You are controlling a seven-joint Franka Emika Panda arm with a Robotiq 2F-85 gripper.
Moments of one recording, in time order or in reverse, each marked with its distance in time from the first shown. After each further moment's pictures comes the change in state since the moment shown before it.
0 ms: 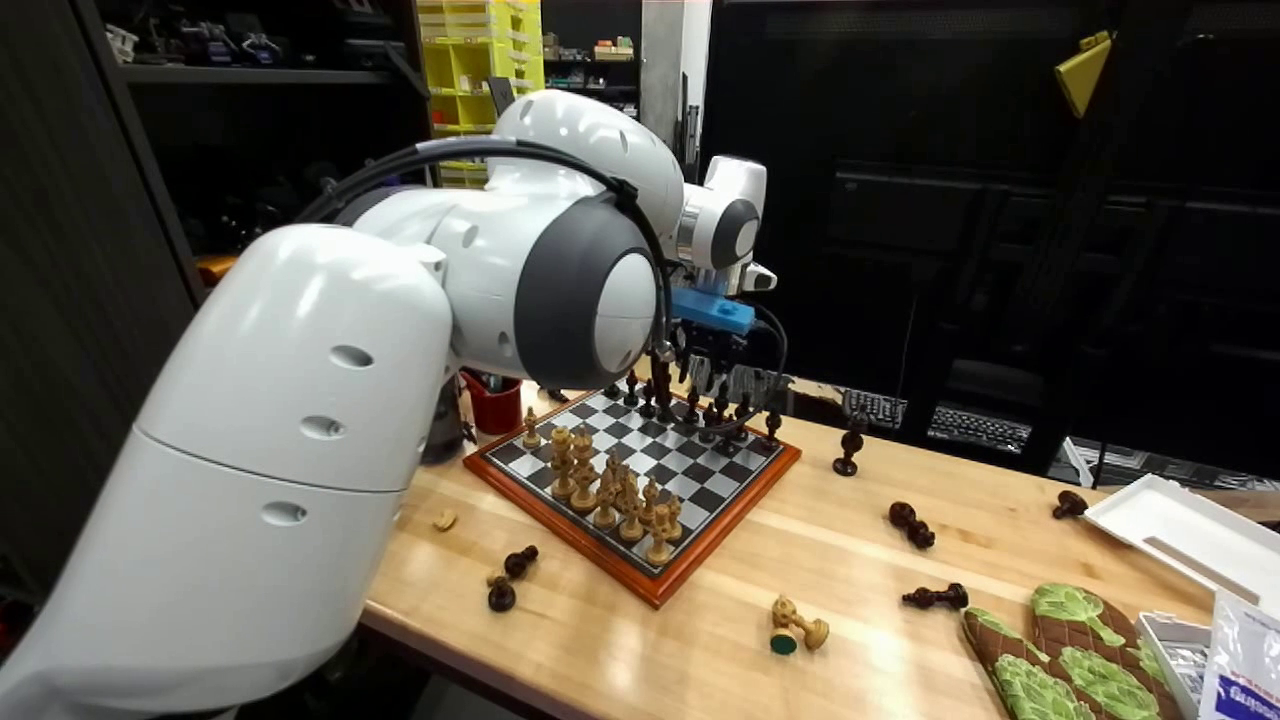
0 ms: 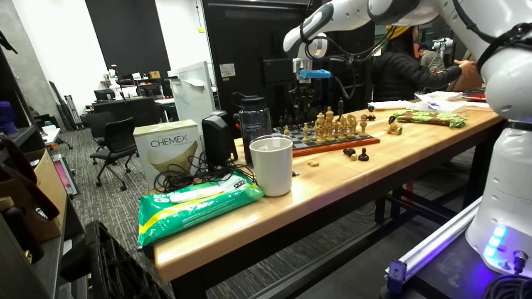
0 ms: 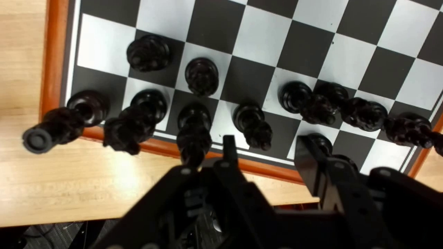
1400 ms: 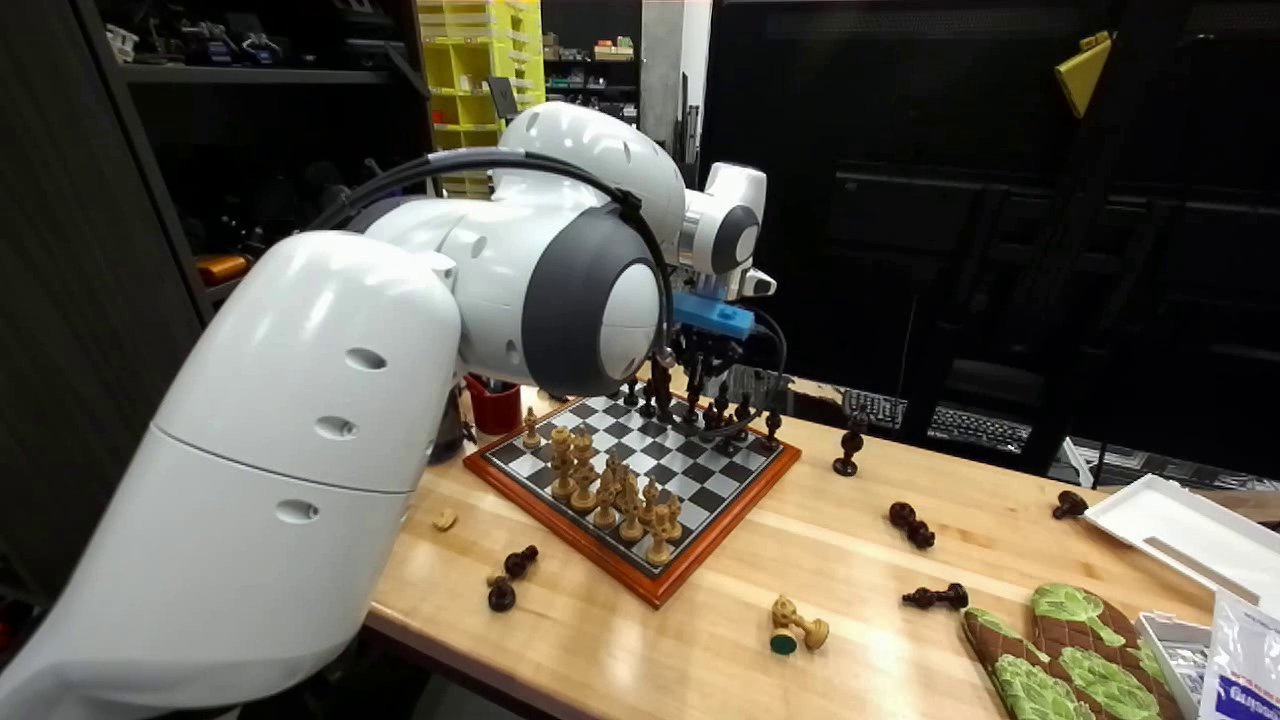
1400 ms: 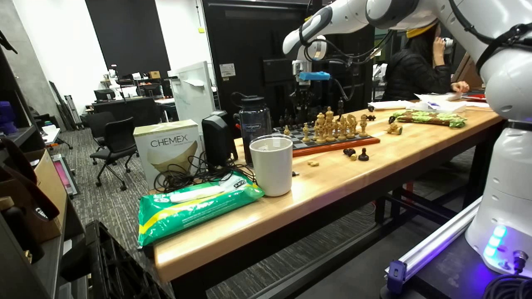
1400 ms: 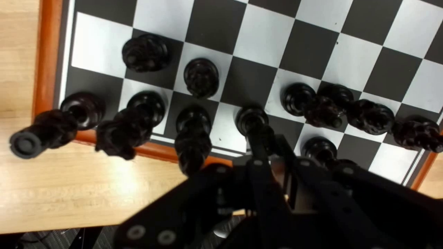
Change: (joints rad) arm 0.000 0.027 0.001 0.025 0.000 -0.012 0.000
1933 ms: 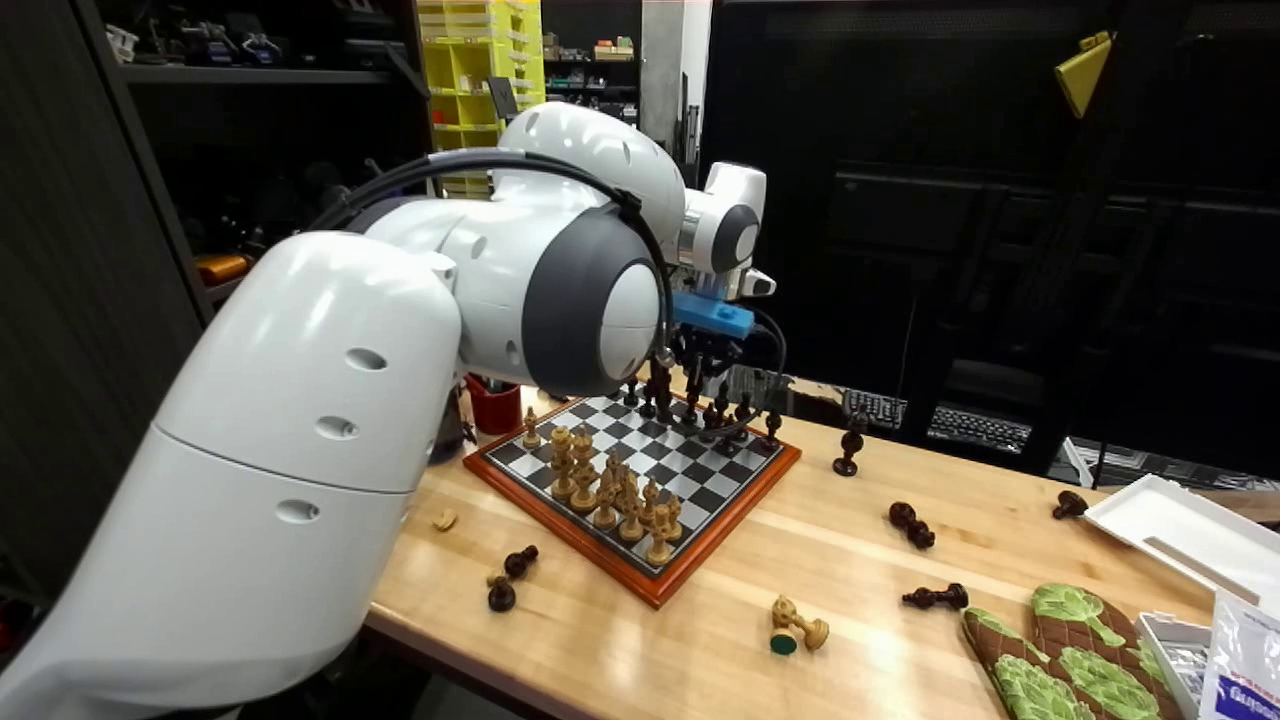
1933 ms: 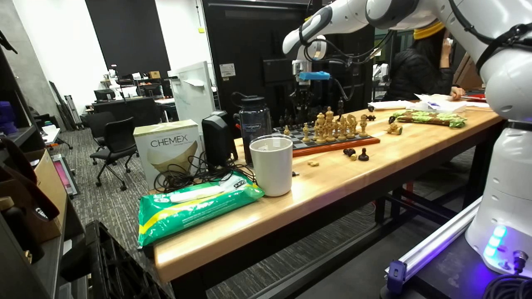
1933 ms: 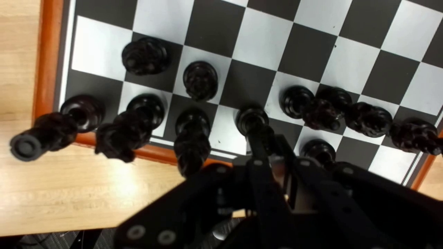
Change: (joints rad) arm 0.001 0.000 0.000 0.004 0.000 -0.013 0.001
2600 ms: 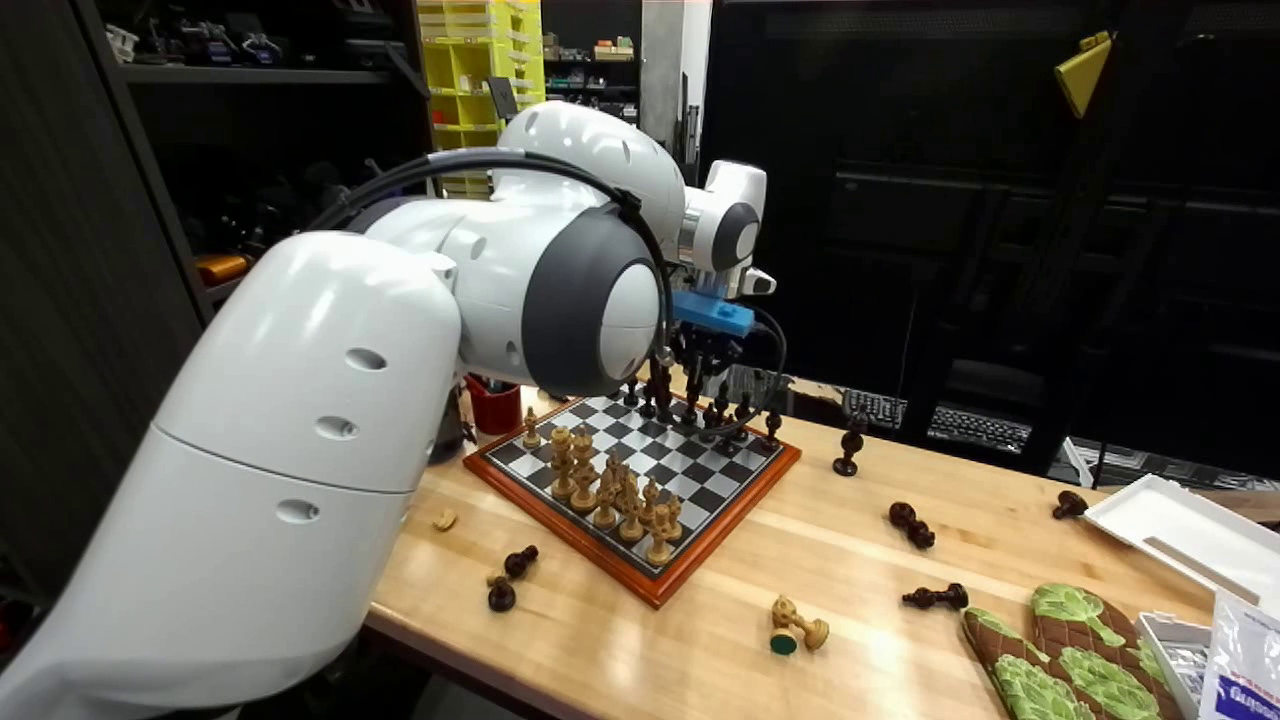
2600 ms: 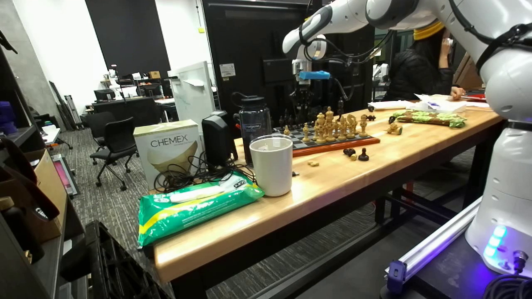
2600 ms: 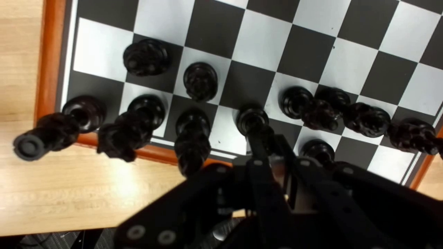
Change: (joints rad) arm 0.000 0.000 -0.001 0.006 -0.001 -0.009 0.002
